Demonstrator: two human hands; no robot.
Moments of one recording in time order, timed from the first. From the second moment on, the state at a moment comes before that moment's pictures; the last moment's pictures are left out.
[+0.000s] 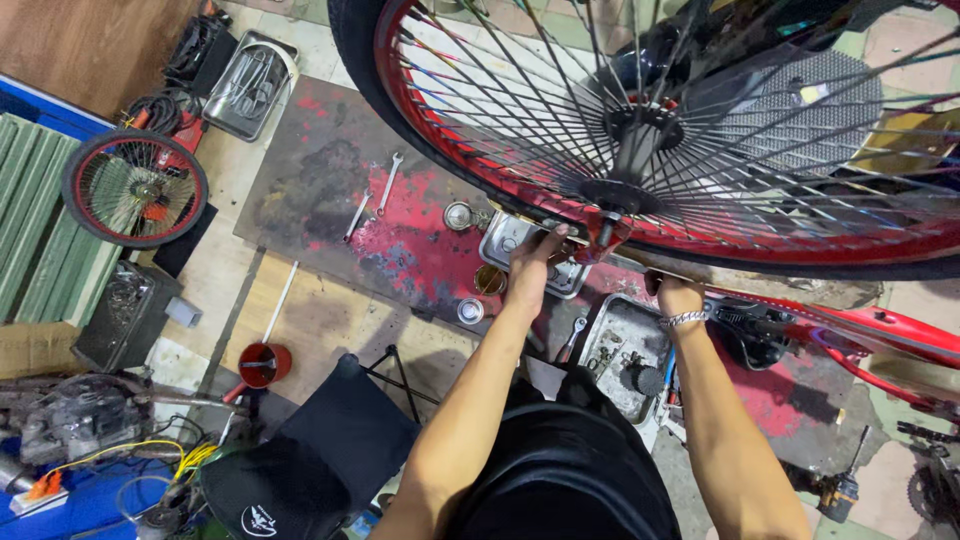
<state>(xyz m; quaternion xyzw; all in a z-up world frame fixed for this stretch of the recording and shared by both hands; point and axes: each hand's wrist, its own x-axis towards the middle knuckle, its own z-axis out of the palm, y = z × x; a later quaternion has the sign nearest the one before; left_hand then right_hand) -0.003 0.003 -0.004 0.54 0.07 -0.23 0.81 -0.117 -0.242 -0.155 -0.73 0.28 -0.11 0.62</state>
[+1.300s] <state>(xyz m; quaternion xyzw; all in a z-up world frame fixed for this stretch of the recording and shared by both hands) -0.046 0.061 -0.080 0.67 0.03 -0.23 0.70 -0.194 -0.203 -0.137 -0.62 0.38 -0.16 0.67</state>
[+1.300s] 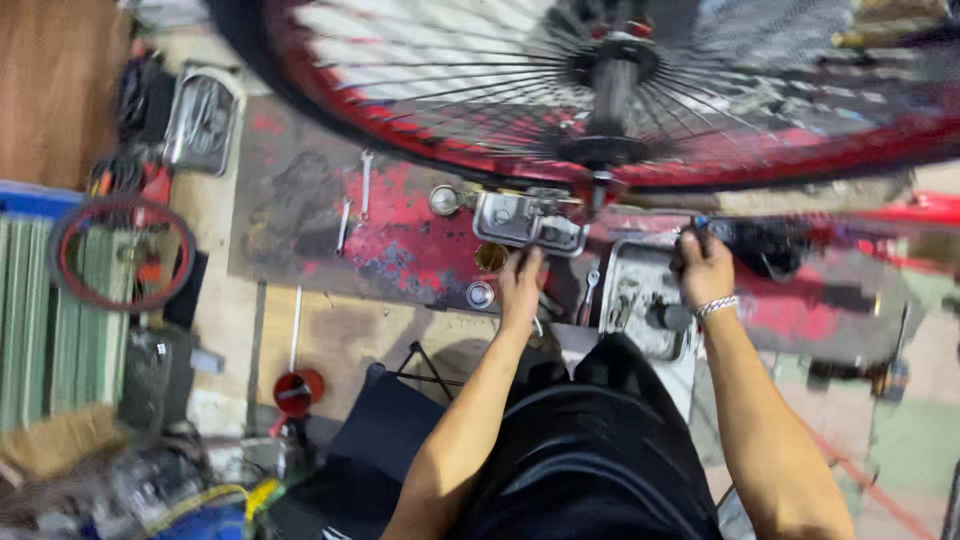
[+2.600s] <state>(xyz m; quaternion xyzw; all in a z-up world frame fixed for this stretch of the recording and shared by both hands) -0.123 0.013 -0.555 0.96 -0.13 -0.26 0.05 -0.529 0.072 -0.282 -0.38 0.72 0.08 0.58</state>
